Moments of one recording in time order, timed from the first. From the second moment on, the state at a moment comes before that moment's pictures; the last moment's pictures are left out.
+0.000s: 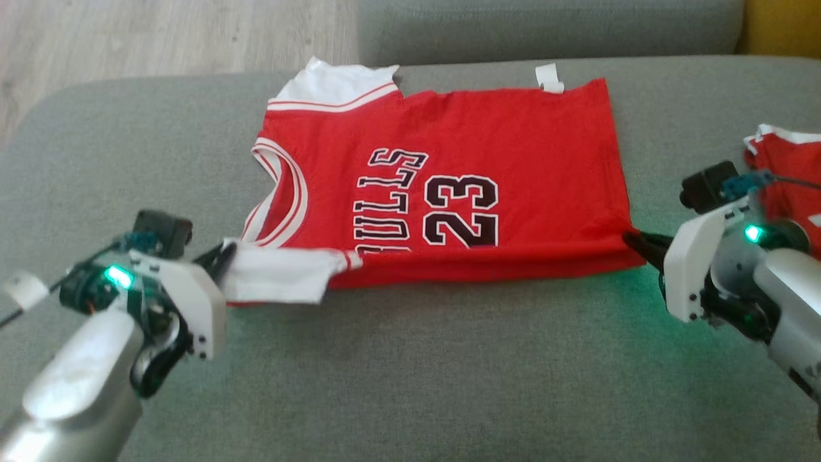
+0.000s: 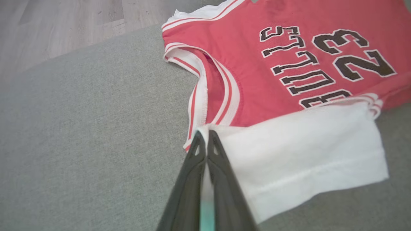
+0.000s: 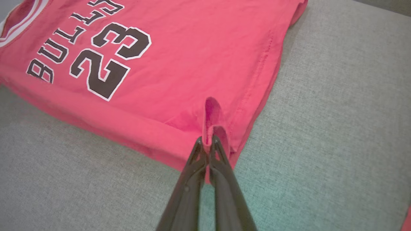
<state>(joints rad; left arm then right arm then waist) -0.50 0.51 -0.66 0.44 -0.65 -0.09 0.35 -0.70 -0.64 1.04 0.58 1.00 0.13 0.32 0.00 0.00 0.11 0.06</state>
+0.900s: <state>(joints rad) -0.83 0.45 -0.82 0.72 -0.66 -0.13 0.41 -0.88 -0.54 1.12 0.75 1.03 0.13 0.22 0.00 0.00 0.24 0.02</state>
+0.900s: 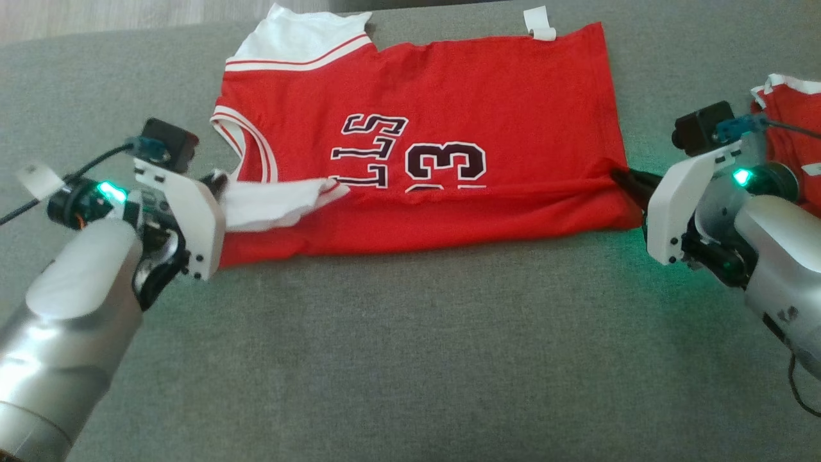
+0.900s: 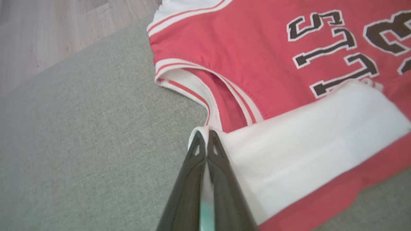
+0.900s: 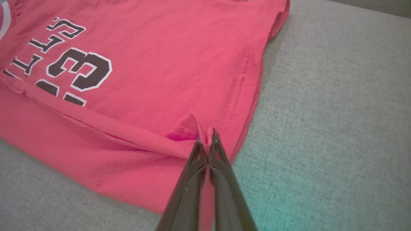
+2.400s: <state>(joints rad) -0.16 0.10 -0.16 0.28 -0.30 0.07 -0.26 -0.12 -0.05 0.01 0.32 0.24 0.13 -0.26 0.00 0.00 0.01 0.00</state>
